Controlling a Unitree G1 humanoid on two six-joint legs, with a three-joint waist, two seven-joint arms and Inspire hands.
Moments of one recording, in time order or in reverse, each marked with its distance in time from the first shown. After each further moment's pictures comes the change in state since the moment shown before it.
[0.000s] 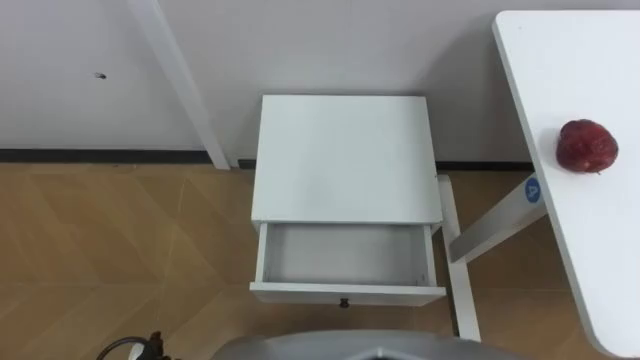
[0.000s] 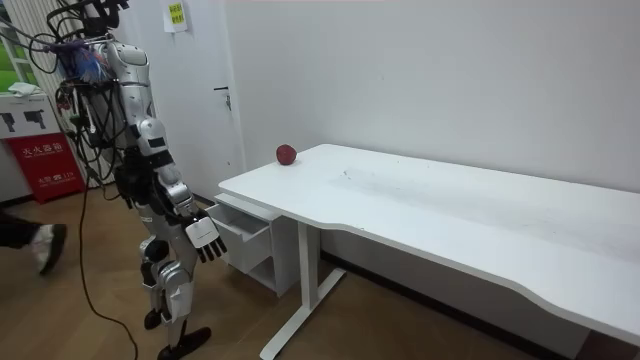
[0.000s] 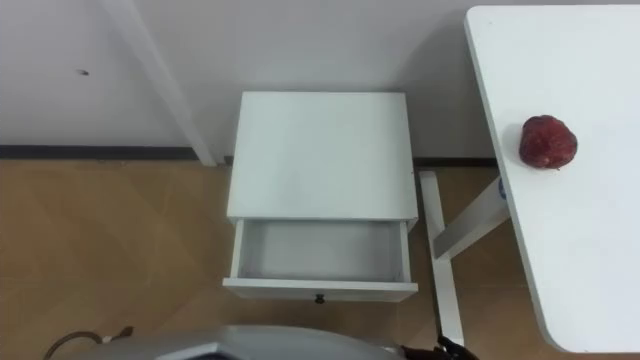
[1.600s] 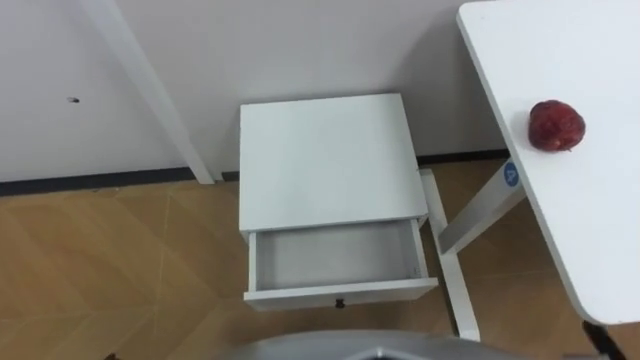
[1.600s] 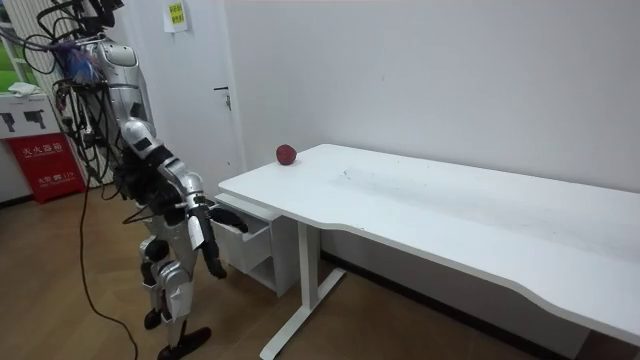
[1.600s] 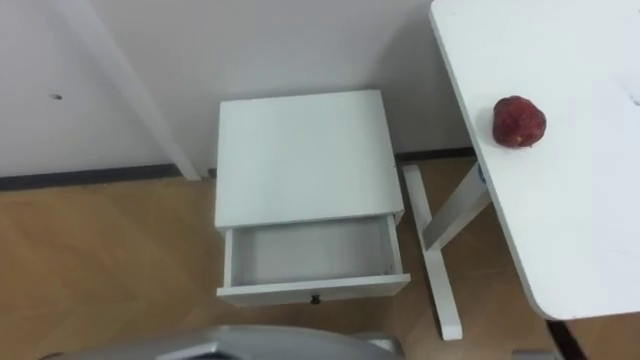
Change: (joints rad) left arm 0.068 0.003 0.137 -0.057 -0.077 -0.032 0.116; right arm -0.018 0.021 -0.558 -0.452 0.601 -0.124 -0.807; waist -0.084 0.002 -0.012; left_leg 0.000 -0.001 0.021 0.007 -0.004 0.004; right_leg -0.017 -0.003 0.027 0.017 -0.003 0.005
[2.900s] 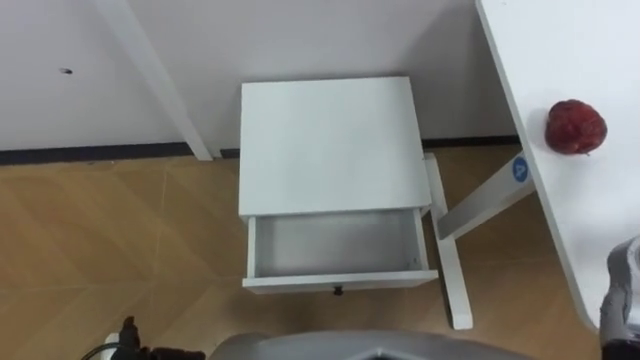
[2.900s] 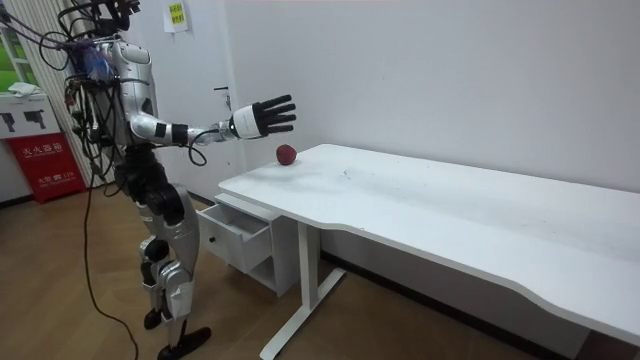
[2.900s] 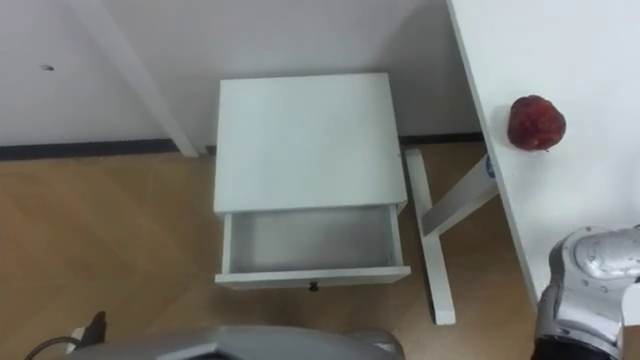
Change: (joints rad) left arm -0.015 0.022 -0.115 -0.026 0.002 -0.053 -0.060; right arm 0.025 -0.065 0.229 -0.778 -0.833 -0.132 -0.263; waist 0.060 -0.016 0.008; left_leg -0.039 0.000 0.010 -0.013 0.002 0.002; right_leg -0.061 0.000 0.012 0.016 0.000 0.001
